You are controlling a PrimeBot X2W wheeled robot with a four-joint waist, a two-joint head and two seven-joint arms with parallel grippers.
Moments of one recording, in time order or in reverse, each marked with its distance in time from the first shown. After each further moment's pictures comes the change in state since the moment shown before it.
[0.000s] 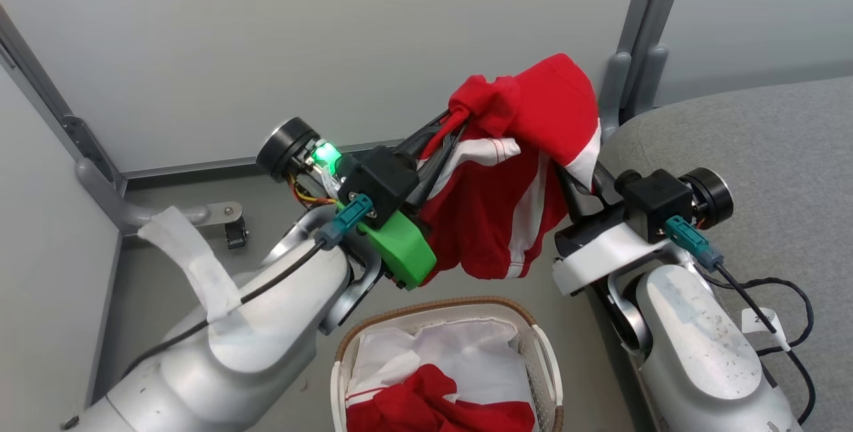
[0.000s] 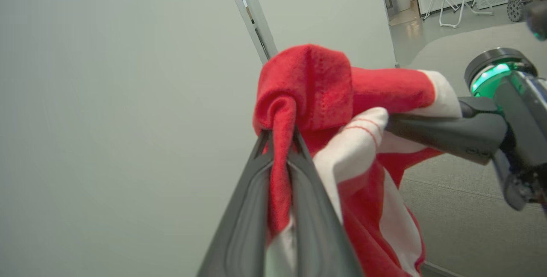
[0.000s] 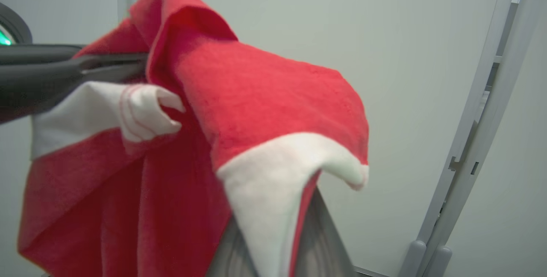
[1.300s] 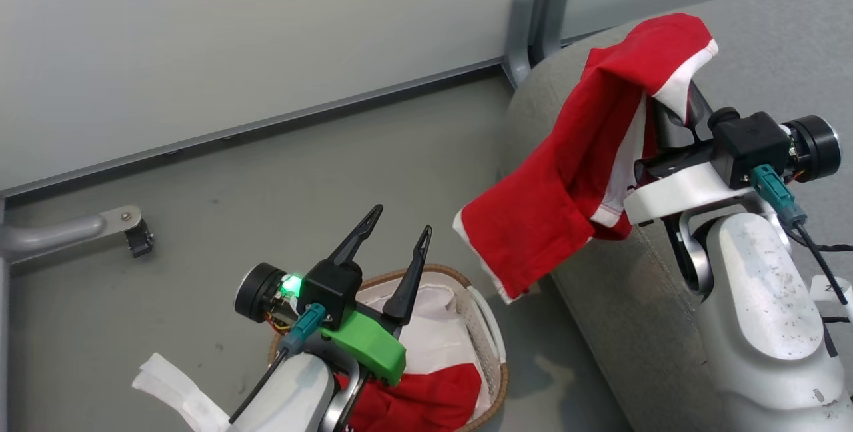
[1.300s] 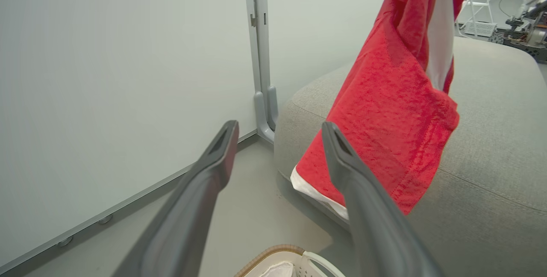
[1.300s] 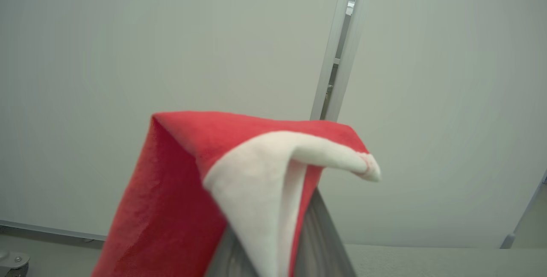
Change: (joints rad) left arm 0.459 -0.139 0.368 0.048 0.161 -0.068 -0.077; right arm -0.067 0.000 -0.235 -0.049 -0.156 0.000 0.000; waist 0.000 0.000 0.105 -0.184
